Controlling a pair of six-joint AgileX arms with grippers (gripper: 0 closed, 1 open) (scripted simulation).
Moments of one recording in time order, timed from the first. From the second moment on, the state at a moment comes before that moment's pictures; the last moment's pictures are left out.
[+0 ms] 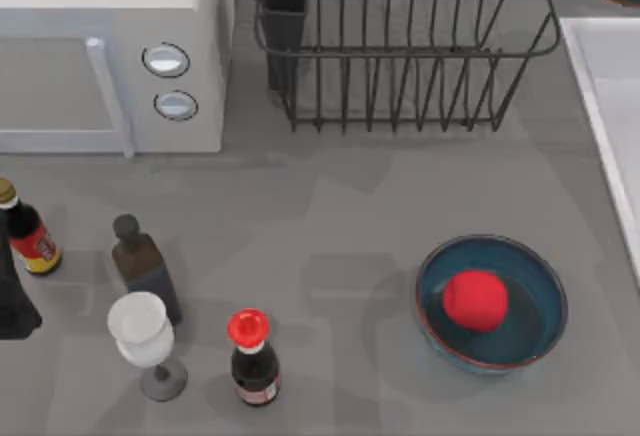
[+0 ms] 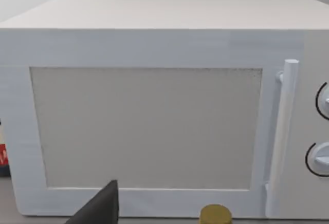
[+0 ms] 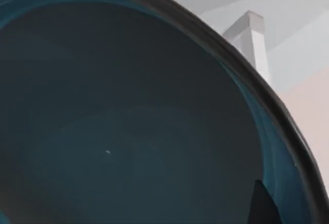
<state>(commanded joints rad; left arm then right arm) 0.00 0.00 0.00 0.00 0.00 0.00 0.21 1.64 1.61 -0.61 0.48 -0.30</state>
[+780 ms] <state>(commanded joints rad) 0.00 0.00 0.00 0.00 0.00 0.00 0.79 1.67 1.65 -0.01 0.82 0.02</state>
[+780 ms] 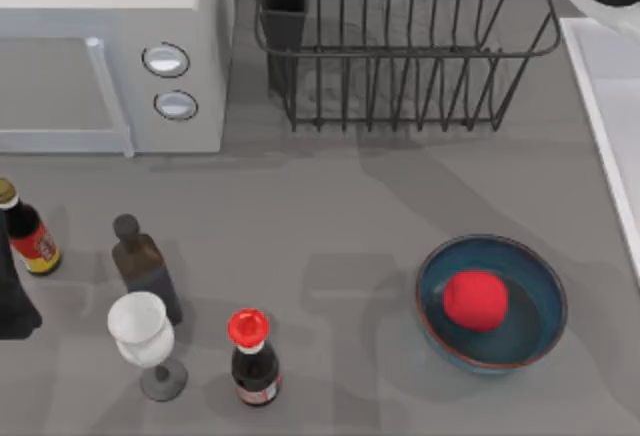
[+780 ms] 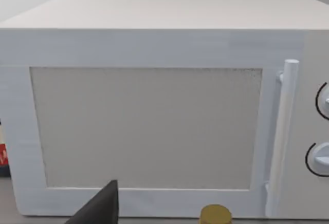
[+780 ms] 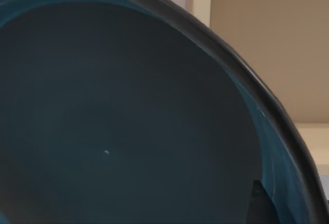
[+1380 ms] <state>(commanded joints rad) 0.00 0.00 0.00 0.00 0.00 0.00 0.73 1.84 1.53 0.28 0.76 0.02</state>
